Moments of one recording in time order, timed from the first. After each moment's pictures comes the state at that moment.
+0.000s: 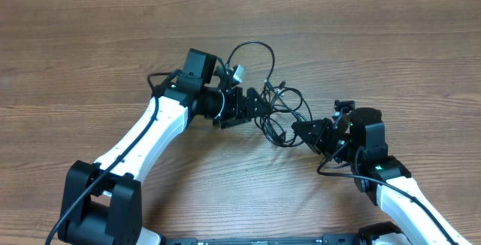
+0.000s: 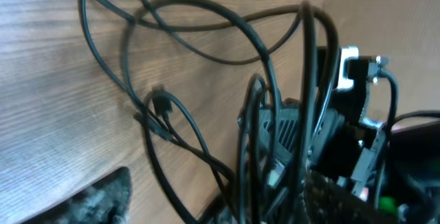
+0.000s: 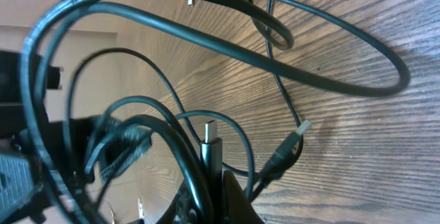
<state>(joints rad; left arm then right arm) -0.36 1.66 1.12 -0.55 0.87 -0.54 0.21 1.14 0.42 0.04 -0.59 0.99</state>
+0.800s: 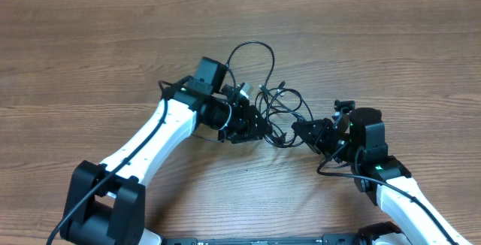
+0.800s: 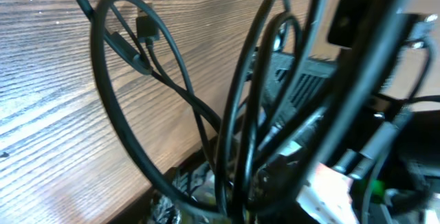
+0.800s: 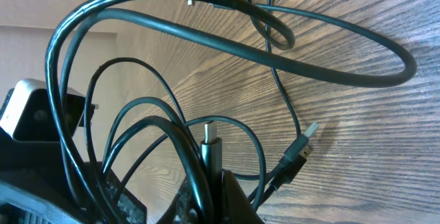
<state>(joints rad) -0.43 1.66 1.12 -0.69 0.91 -0.66 0.21 1.14 0.42 0.04 -0.59 0.98</state>
